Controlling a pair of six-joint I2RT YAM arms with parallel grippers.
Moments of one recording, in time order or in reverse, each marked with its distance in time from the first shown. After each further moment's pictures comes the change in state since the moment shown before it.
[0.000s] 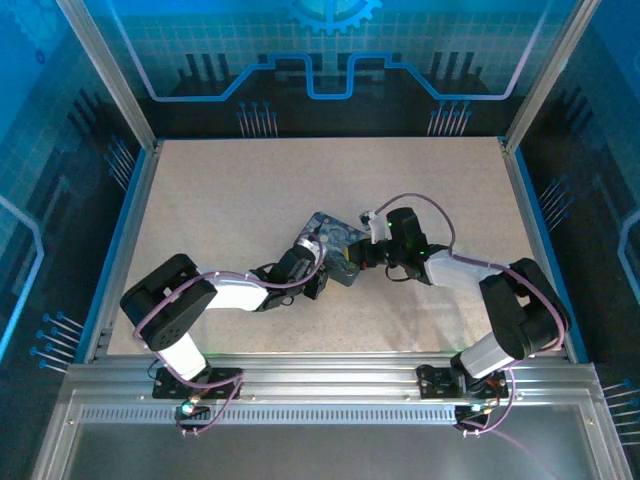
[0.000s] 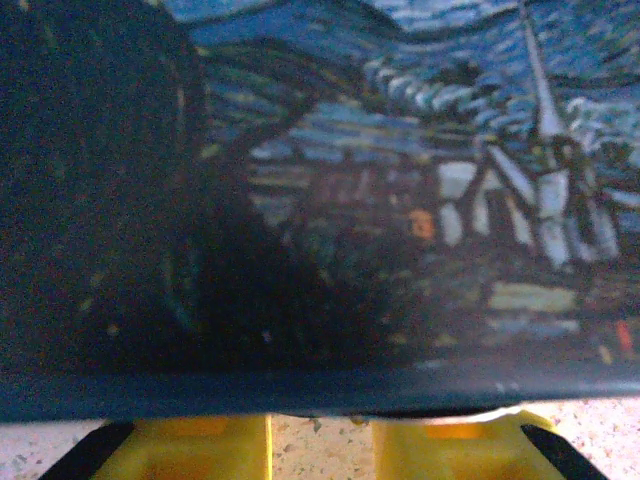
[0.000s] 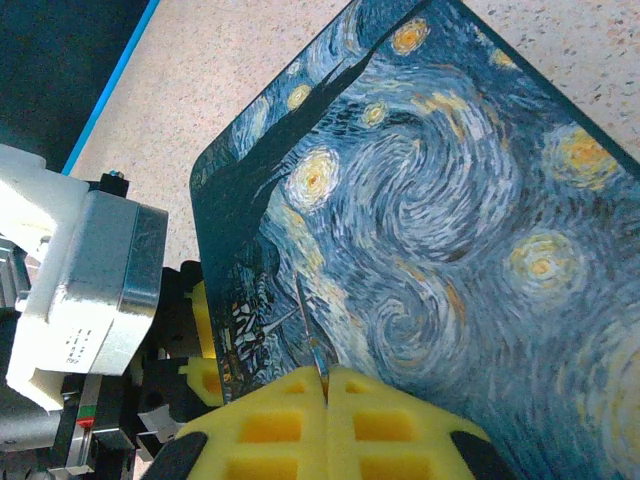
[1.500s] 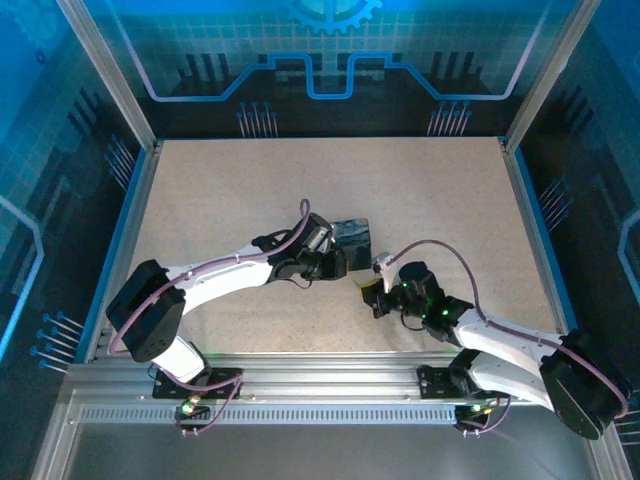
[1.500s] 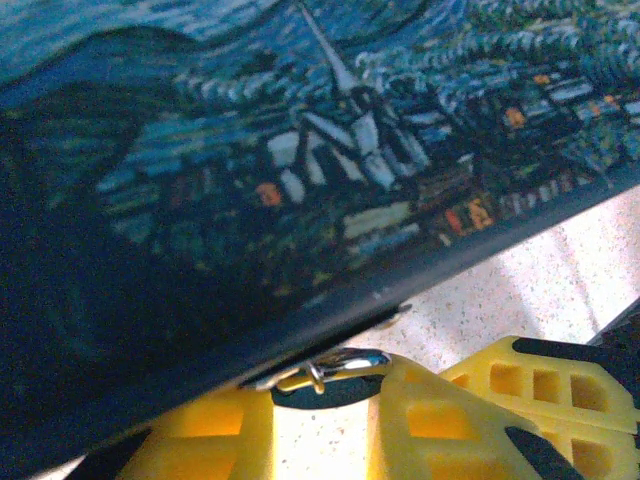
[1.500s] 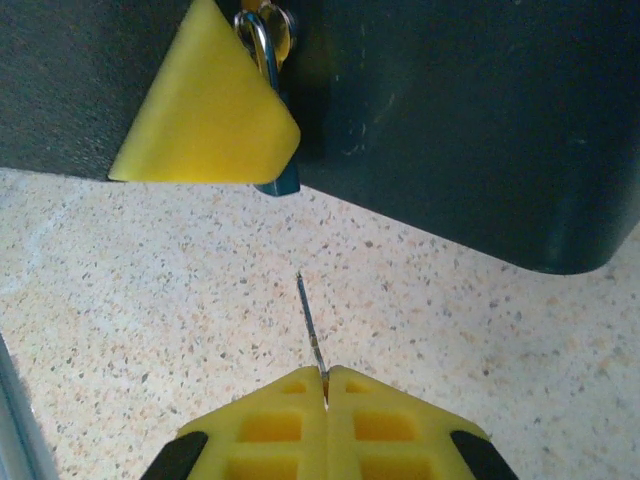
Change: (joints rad) left arm -0.021 -0.091 0.394 -0.596 0.278 -0.463; right arm 0.228 -0.489 -0.428 0.061 0.336 -0.073
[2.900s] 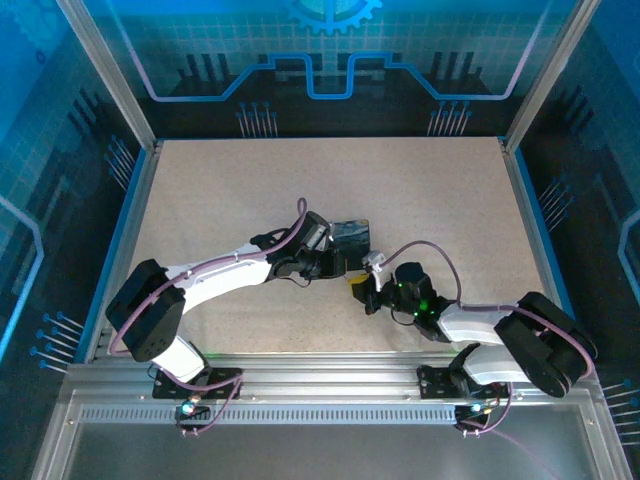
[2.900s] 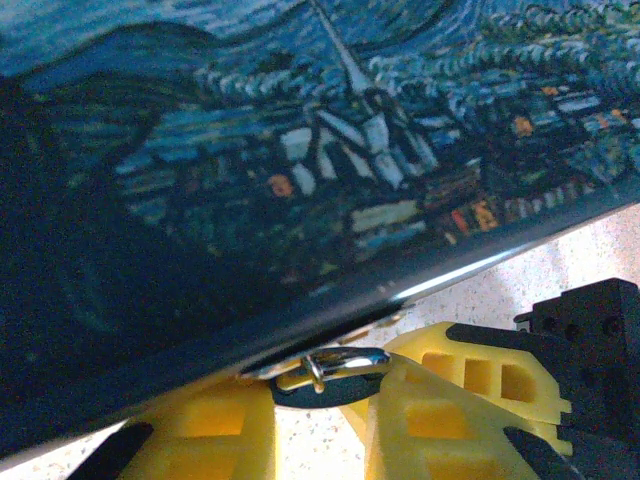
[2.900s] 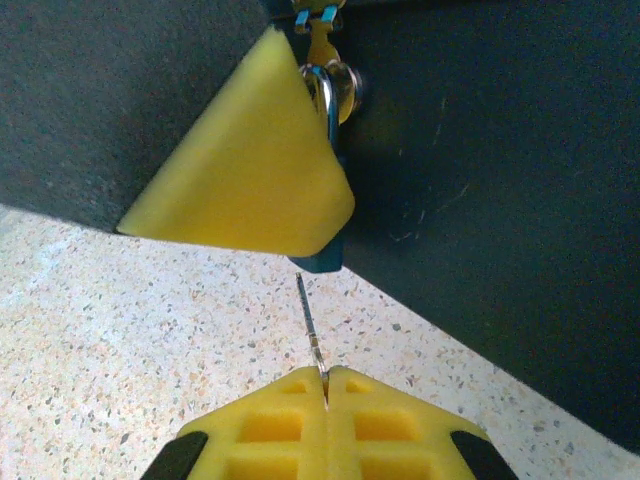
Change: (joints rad) left arm 0.017 0.000 0.000 -0.001 0.020 -0.017; right arm -0.012 0.271 -0.046 0.448 -0.077 -0.080
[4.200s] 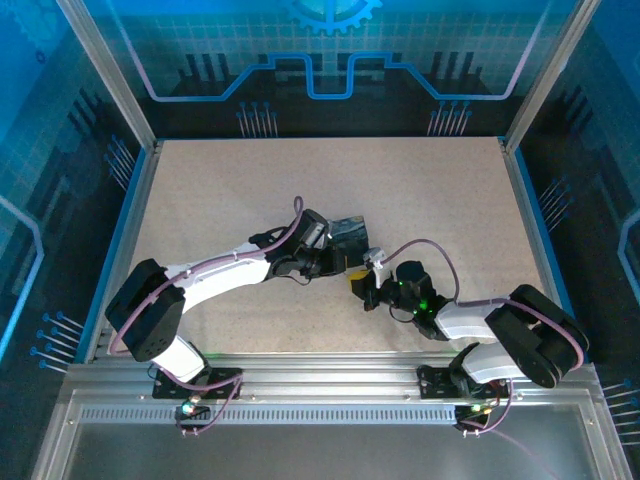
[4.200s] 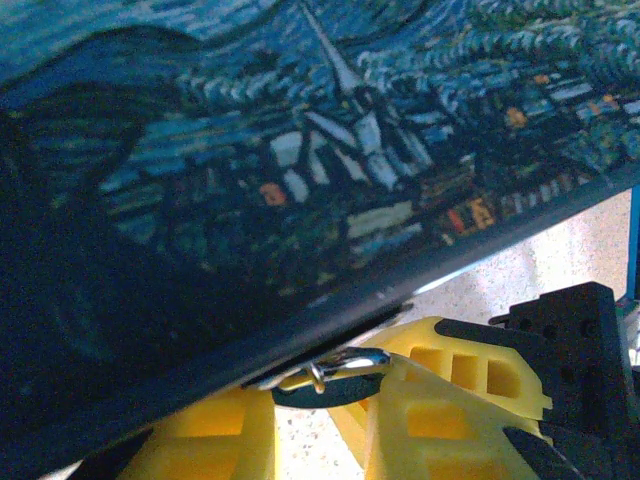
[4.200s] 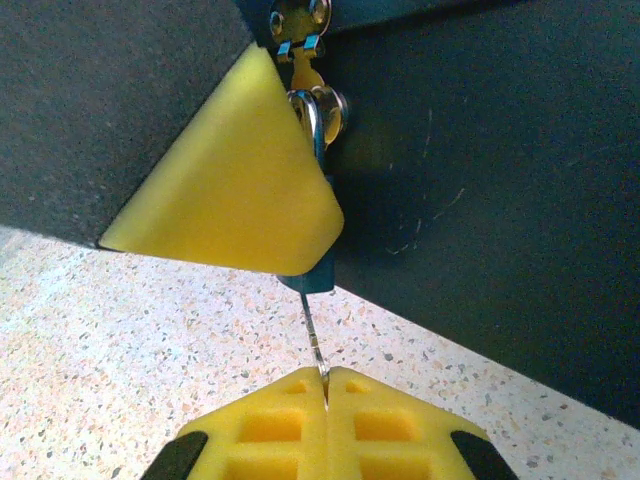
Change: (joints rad) left arm 0.011 0.000 0.000 0.019 0.017 -0.060; right arm -0.019 0.060 0.000 0.109 -0.007 0.019
